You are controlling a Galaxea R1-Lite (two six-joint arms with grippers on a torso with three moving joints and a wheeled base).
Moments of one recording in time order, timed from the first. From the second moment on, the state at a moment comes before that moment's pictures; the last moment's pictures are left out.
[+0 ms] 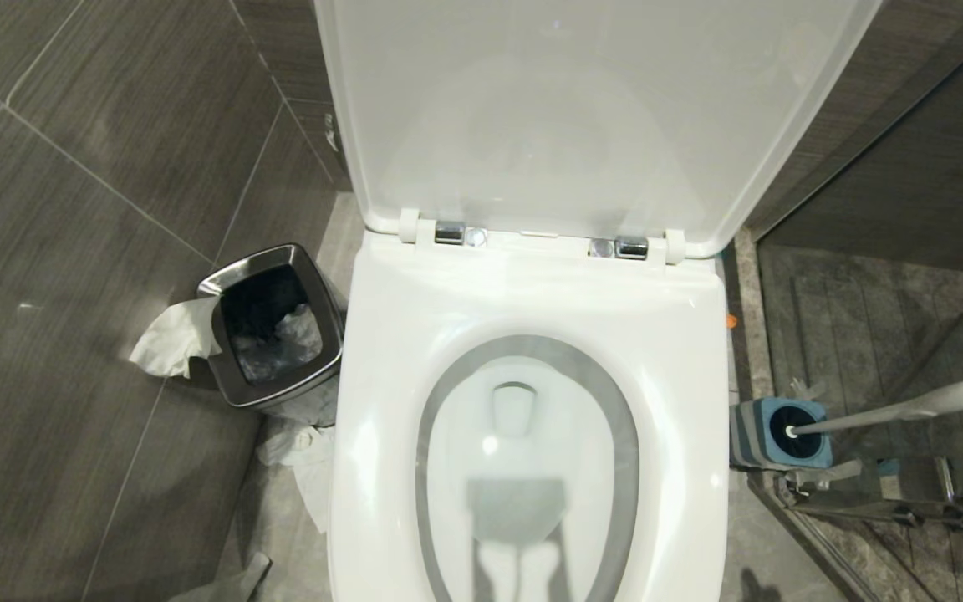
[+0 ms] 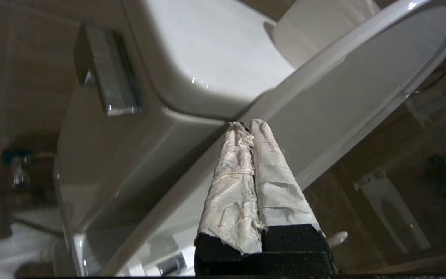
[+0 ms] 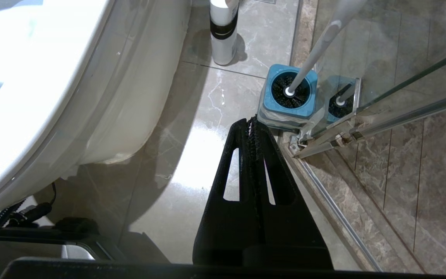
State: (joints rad) left arm -0.29 1.44 -1.66 -0.22 -0.49 -0.37; right arm 0.01 0.00 0.00 0.01 0.00 0.00
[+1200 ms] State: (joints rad) left arm -0.40 1.69 -1.66 -0.80 -0.54 -0.26; right arm 0.01 0.00 0.00 0.01 0.00 0.00
